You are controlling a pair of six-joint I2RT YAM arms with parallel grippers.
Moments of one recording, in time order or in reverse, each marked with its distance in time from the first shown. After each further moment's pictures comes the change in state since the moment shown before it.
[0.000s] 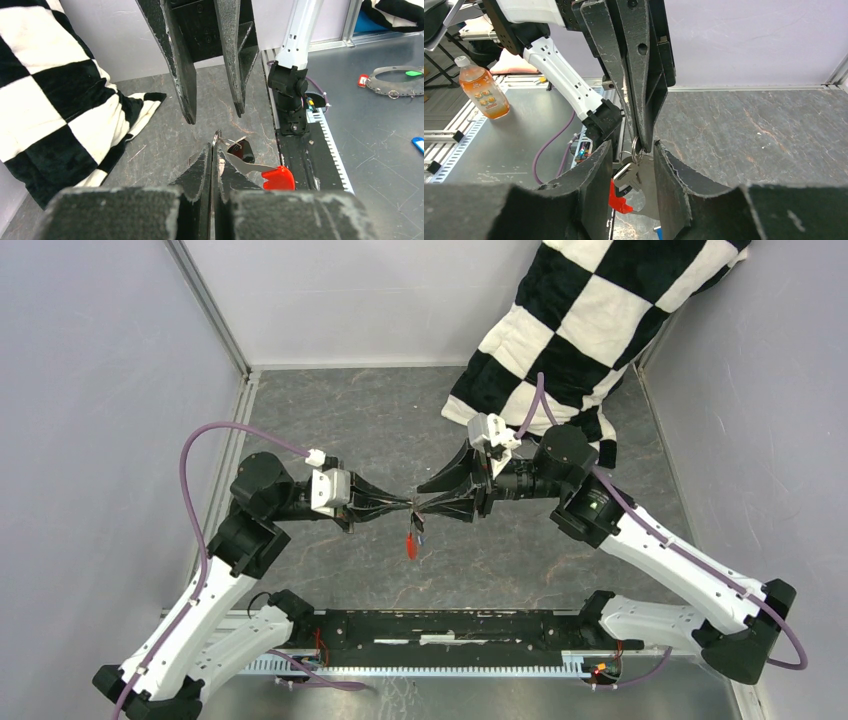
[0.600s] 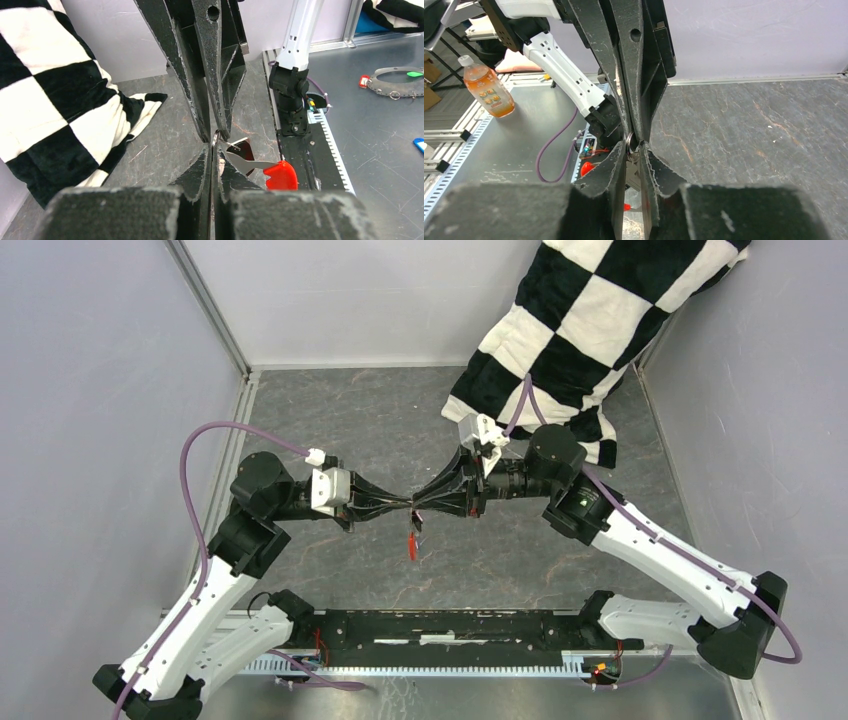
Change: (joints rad) left arm 0.000 0.004 0.001 0.007 -0.001 -0.003; right arm 0.000 0.036 -0.015 0.022 -0.008 0.022
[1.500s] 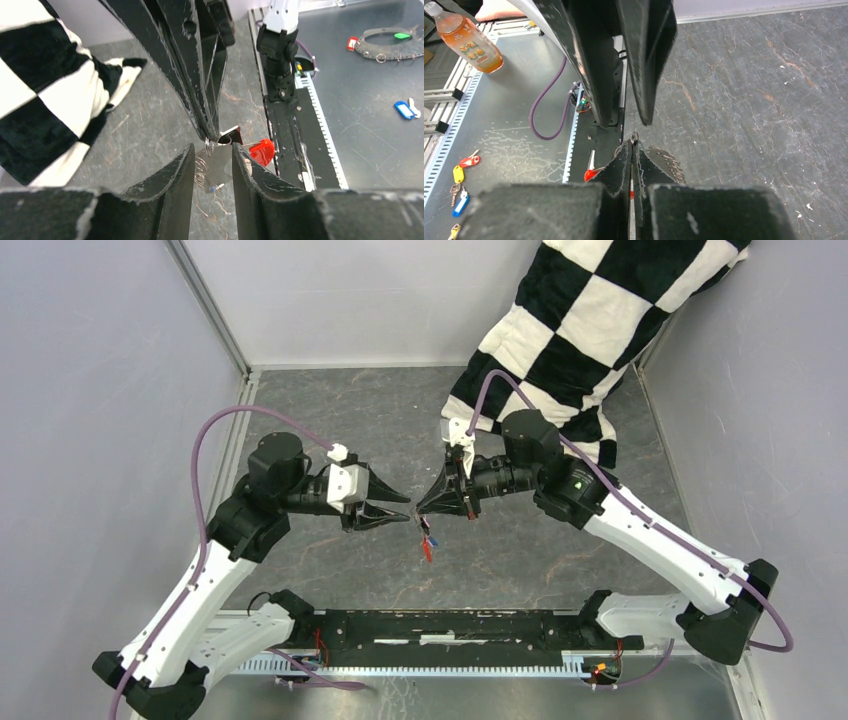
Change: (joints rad) left arm 0.000 0.087 0.145 -0.355 0.023 0.216; right arm 0.001 0.087 0.149 -0.390 0.008 -0.167
